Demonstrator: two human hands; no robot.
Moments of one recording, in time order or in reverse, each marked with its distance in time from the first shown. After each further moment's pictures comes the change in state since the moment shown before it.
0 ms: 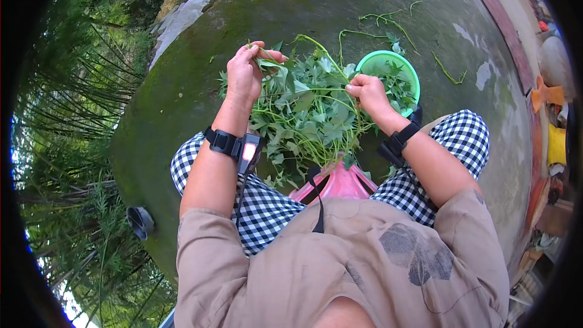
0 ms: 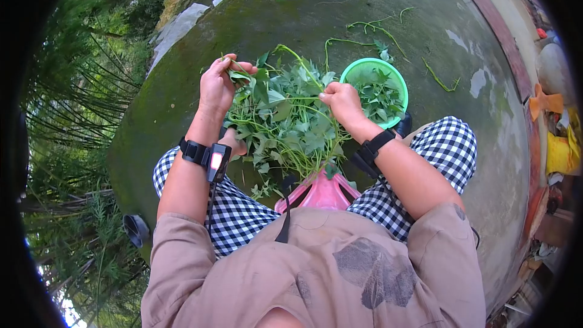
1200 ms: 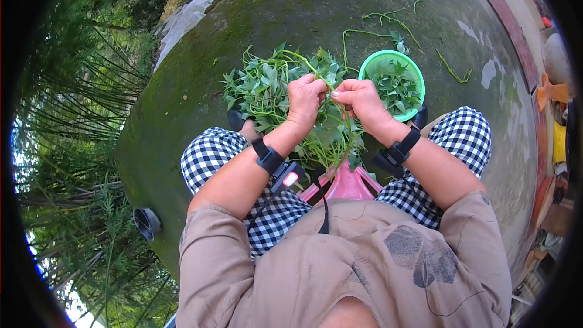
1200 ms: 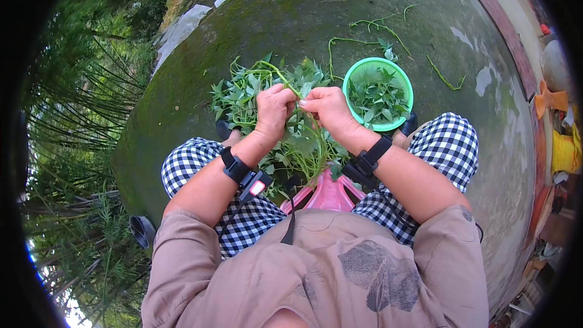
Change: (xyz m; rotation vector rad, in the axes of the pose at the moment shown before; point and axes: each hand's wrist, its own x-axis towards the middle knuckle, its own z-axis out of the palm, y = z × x) left_hand -0.036 -0.079 0.065 0.324 0.056 -0.026; right_hand -0.032 -0.071 0.014 0.433 -0.230 0.138
